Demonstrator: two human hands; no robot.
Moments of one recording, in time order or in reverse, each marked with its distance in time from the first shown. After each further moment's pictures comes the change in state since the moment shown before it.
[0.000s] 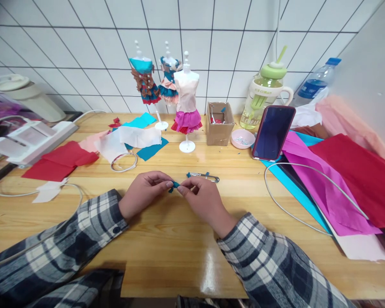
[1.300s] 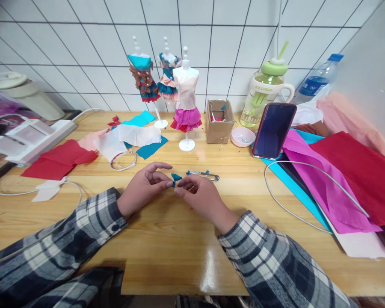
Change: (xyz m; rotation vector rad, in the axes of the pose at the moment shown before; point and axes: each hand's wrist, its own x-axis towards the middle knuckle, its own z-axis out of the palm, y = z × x) left_hand -0.001 0.000 0.001 -0.147 -0.025 -0.072; right_hand 0.001 0.003 0.000 0.223 -0.127 0.147
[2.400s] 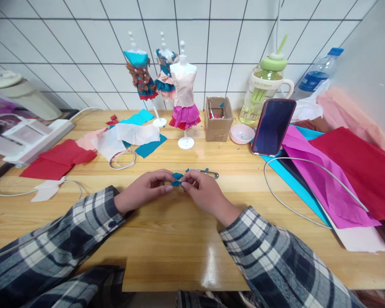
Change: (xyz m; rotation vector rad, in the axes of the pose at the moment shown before) left_hand 0.004 -0.003 -0.010 0.272 -0.241 0.096; right_hand 0.006 0.006 -0.011 -0.133 -0.037 -0.128
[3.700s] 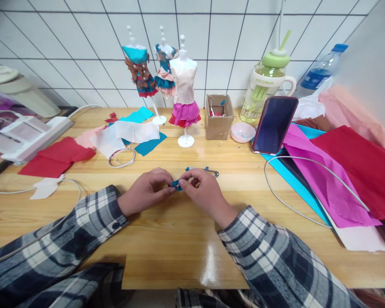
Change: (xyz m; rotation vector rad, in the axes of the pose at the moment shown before) left_hand -0.003 0.000 0.007 0.322 0.086 0.250; right_hand -0.003 -0.008 0.005 -0.043 0.158 -0.056
